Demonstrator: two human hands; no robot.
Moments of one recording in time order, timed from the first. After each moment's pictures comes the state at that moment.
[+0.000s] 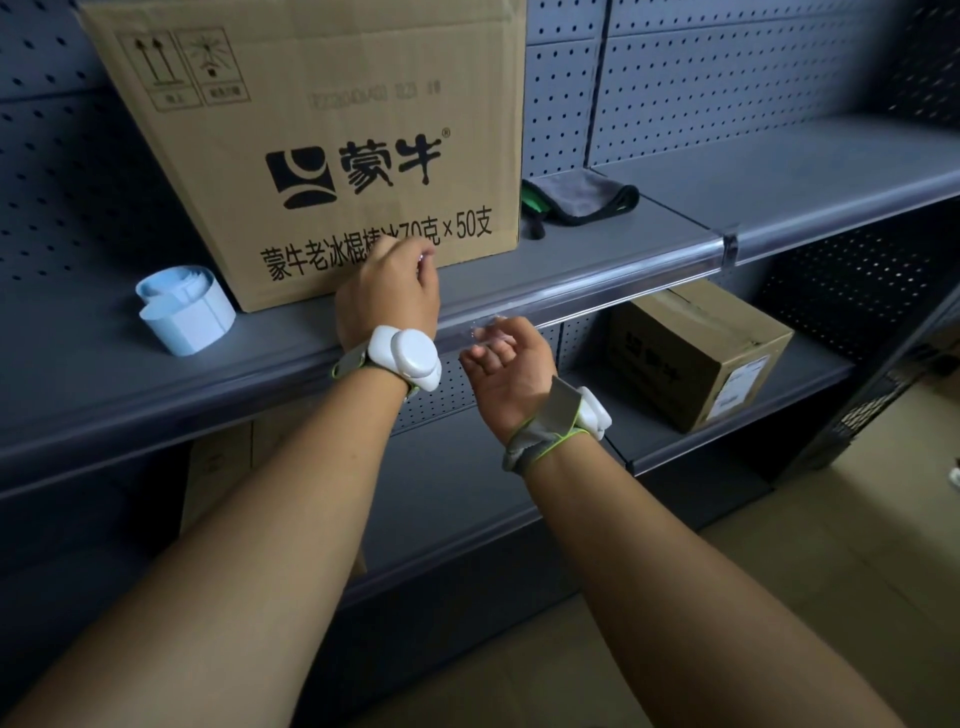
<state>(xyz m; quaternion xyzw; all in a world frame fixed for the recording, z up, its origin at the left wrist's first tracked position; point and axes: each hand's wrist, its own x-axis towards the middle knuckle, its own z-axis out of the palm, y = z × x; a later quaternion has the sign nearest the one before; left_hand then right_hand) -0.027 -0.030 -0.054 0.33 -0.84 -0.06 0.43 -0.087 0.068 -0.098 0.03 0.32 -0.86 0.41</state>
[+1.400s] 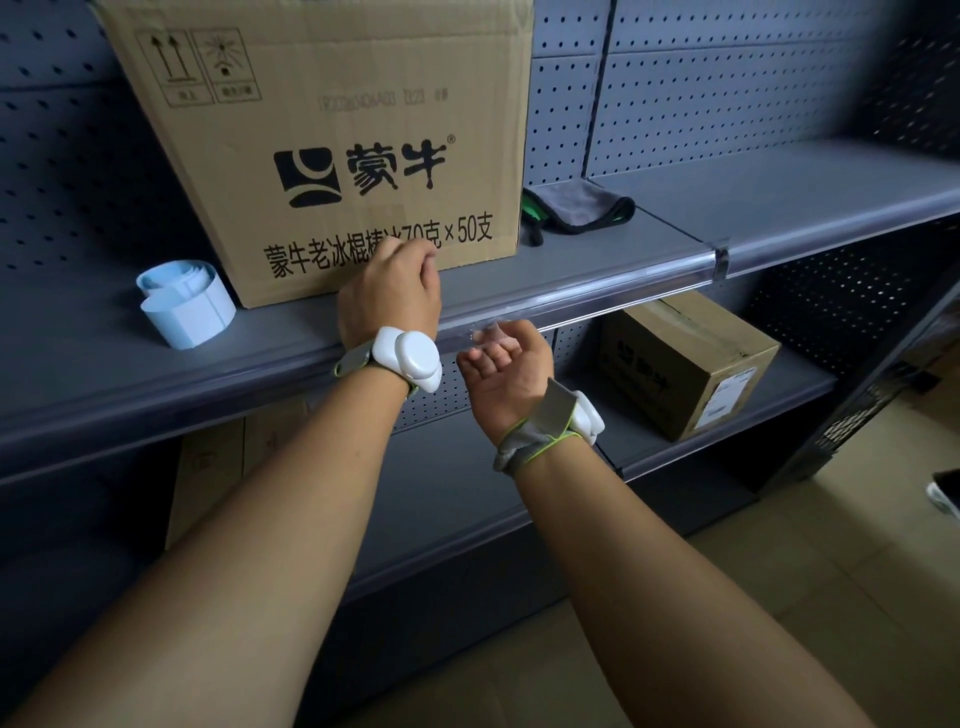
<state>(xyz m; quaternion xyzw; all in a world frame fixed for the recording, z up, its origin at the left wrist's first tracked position) -0.026 -0.030 -0.054 0.32 -0.84 -0.05 0.43 -0.082 0.067 -0.095 0.04 0.32 -0.86 0.39</state>
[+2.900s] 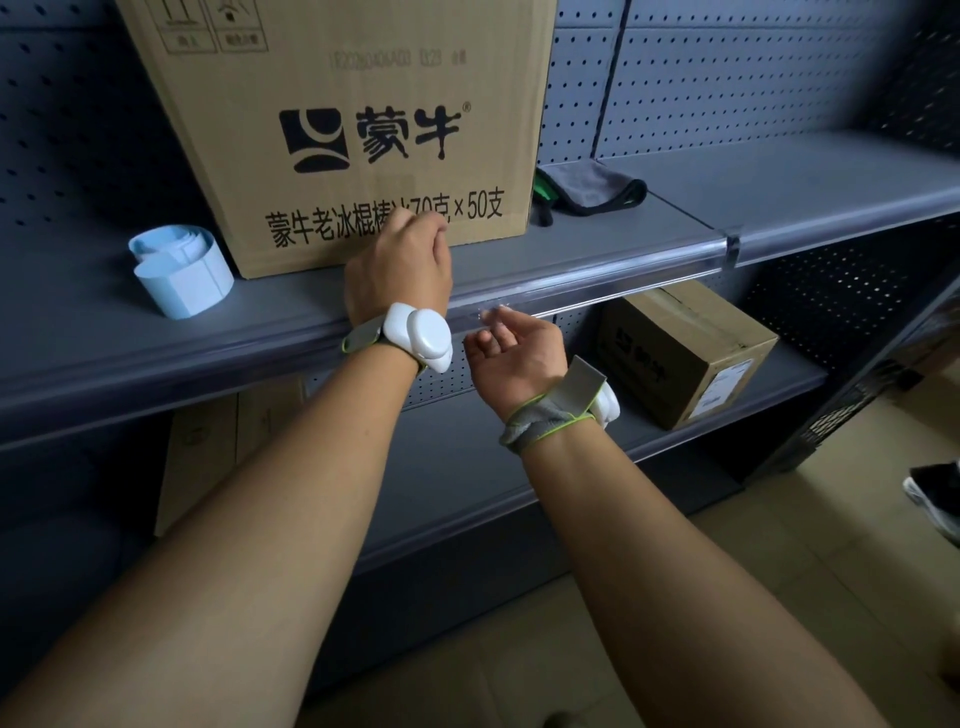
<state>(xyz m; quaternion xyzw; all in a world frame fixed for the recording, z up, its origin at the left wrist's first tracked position) -0.028 -0.030 -0.054 0.32 -0.84 -0.04 0.43 -0.080 0.068 -0.085 0.11 0.30 -0.85 0.42</state>
